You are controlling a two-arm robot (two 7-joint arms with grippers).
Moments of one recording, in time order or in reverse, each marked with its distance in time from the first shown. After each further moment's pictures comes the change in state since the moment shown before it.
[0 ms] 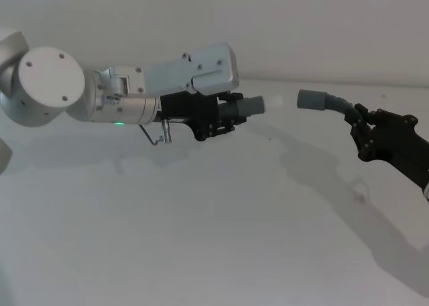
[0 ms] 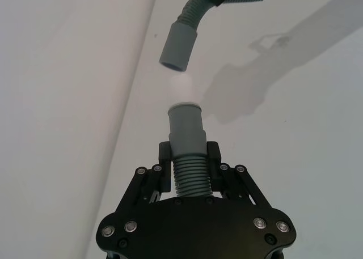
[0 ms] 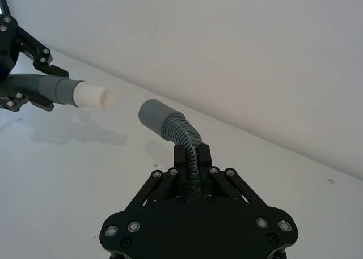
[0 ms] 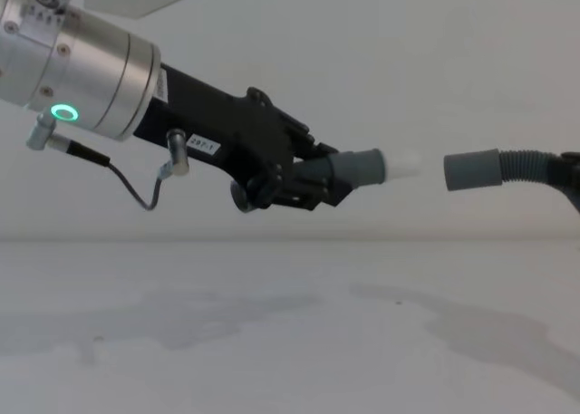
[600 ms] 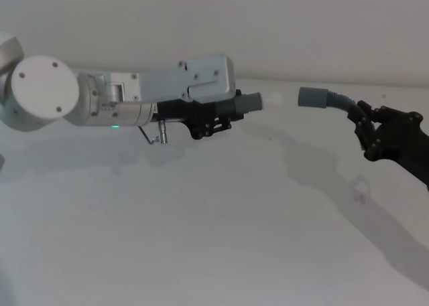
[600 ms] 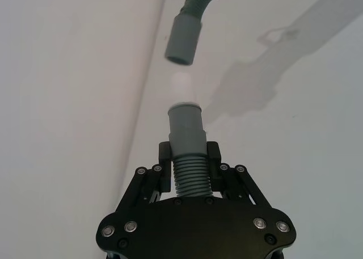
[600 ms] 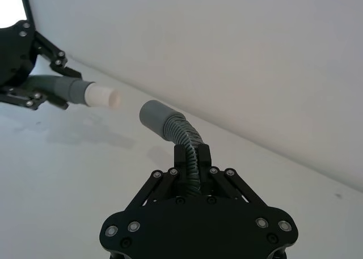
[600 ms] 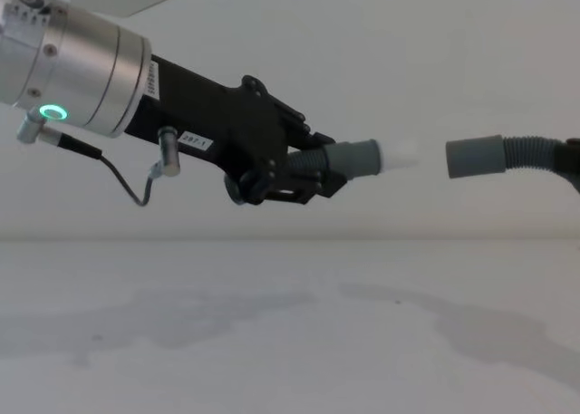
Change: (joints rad) left arm 0.019 0.030 0.003 -0.034 0.039 -0.052 0.046; right arm 0.003 0.033 0.014 0.020 0.053 -0.065 0.068
